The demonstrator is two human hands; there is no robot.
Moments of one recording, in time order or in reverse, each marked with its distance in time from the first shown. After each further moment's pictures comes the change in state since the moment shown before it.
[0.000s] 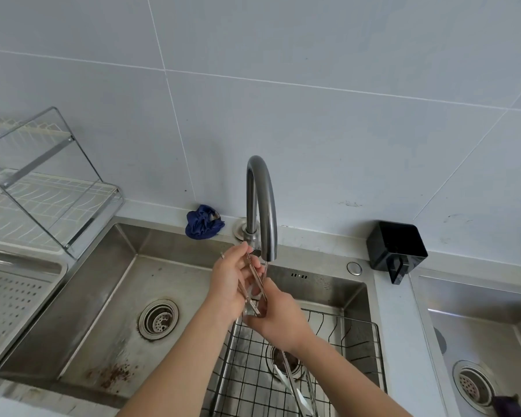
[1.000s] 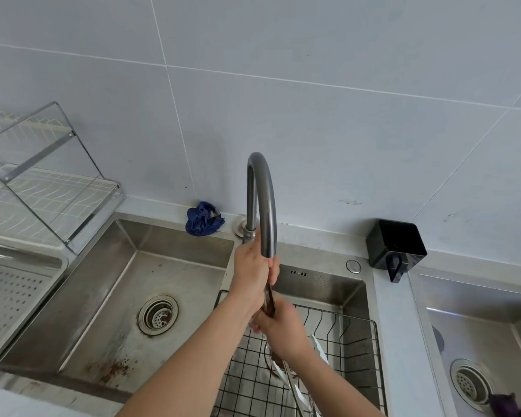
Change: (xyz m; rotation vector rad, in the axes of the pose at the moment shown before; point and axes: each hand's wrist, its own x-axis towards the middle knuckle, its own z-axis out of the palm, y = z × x) left_hand -0.014 -0.008 0.044 0.357 -0.008 0.215; right_hand -0.018 0.013 0.020 0.410 0.094 0.156
